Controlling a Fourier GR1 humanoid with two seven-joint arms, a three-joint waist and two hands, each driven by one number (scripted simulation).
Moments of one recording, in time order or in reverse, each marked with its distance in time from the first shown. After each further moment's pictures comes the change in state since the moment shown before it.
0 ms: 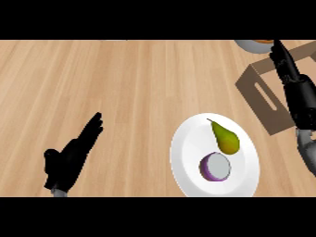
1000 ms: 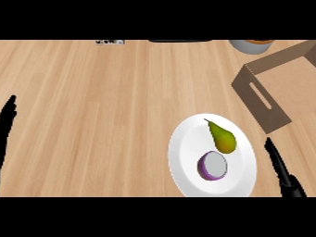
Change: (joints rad) left arm -0.072 0.249 0.299 0.207 -0.187 0.140 -0.035; right arm 0.650 0.091 0.121 -0.092 0.090 -0.136 -0.407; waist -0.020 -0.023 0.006
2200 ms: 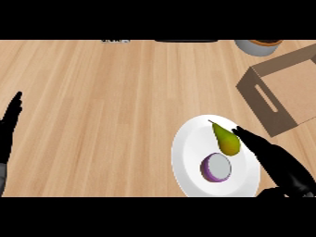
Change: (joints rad) left arm -0.054 -0.047 0.034 0.073 -0.055 -0.034 -0.038; right arm -0.305 -0.236 0.170 -0.230 0.365 0.480 0.943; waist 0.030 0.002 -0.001
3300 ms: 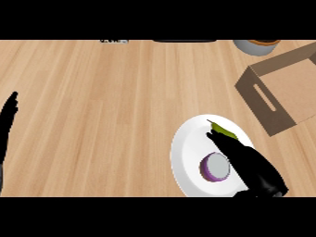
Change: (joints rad) left arm 0.004 -0.062 0.114 -0.022 -0.091 -0.090 0.009; right arm 0.011 0.277 -0.029 -0.021 0.196 0.177 0.006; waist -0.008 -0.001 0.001
